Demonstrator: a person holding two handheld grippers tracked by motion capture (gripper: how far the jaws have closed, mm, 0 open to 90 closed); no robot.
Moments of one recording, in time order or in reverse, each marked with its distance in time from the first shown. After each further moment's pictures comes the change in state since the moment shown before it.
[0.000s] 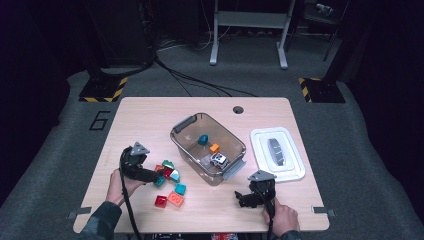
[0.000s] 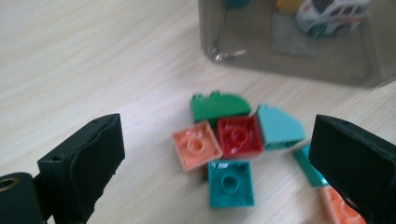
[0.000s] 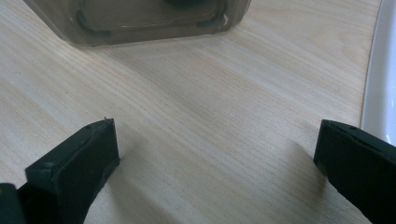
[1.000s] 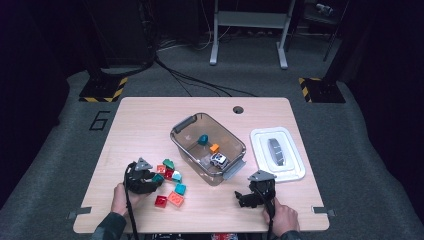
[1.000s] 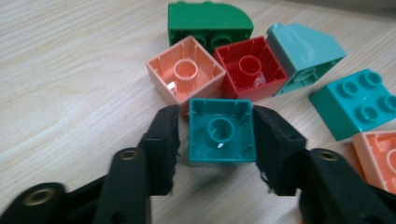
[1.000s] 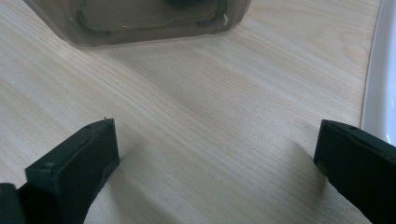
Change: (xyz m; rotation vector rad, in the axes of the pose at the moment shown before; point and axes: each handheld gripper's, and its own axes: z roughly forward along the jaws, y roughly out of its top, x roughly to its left) left arm -0.010 -0.041 0.030 0.044 -0.031 -0.005; right arm 0.000 0.000 0.000 0.001 0.001 -0.001
